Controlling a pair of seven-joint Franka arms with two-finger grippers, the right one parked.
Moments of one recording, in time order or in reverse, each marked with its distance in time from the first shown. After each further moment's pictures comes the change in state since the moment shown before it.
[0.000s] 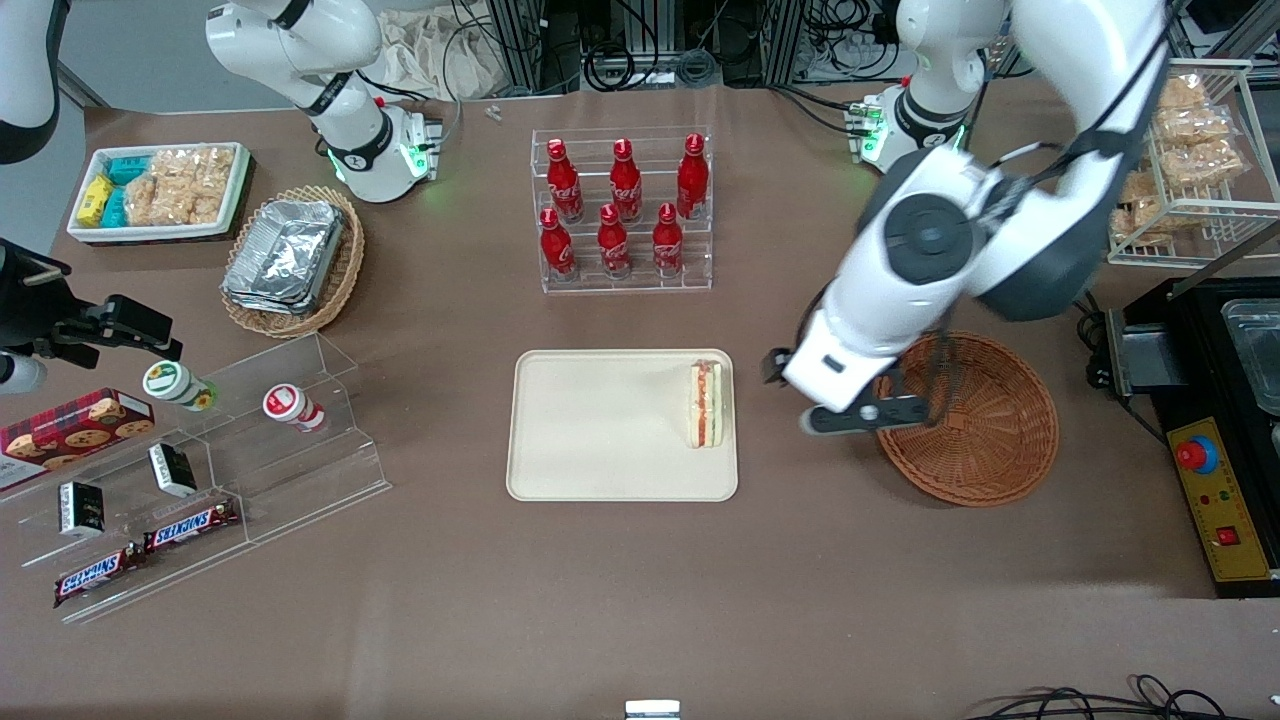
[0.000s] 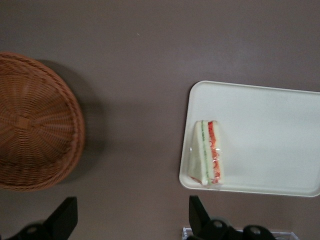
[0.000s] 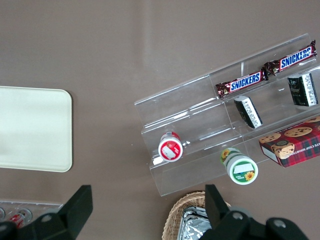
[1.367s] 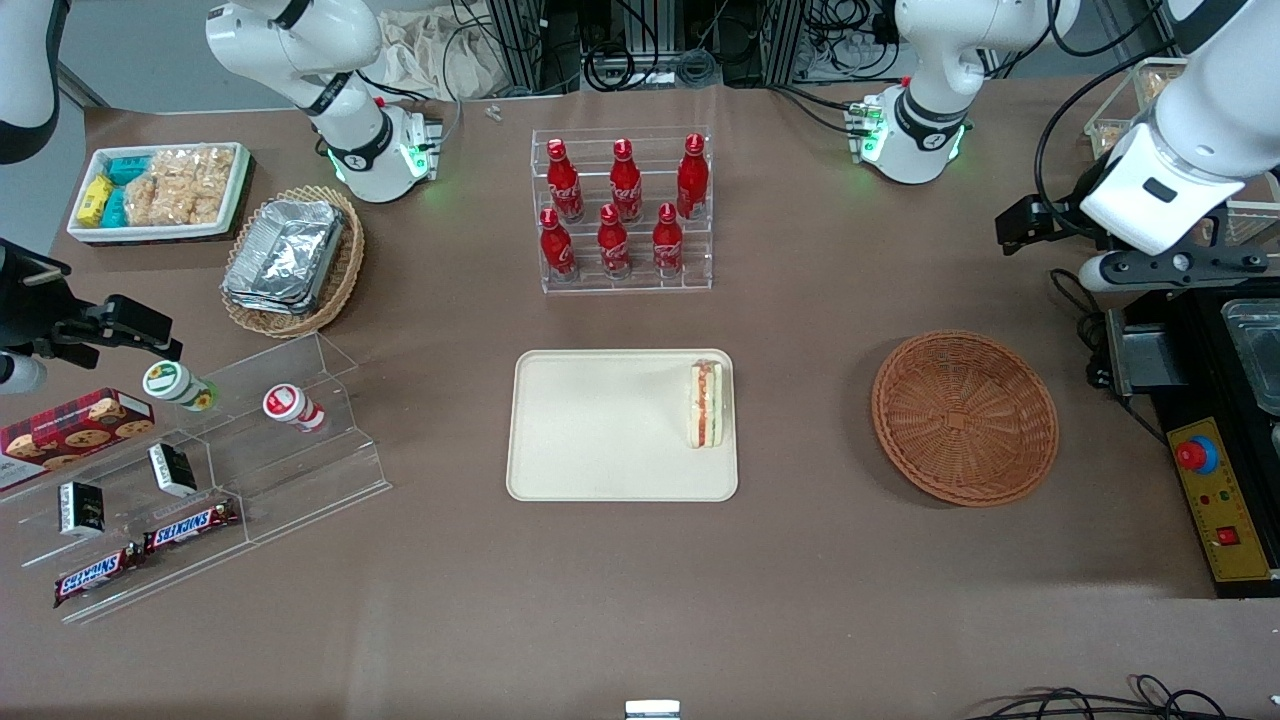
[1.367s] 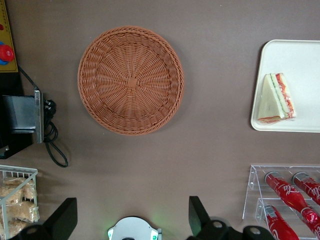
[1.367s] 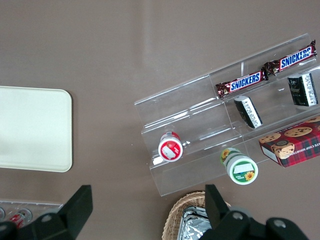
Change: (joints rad) arm -0.289 -0.432 0.685 -0.127 -0.217 -0.276 0.449
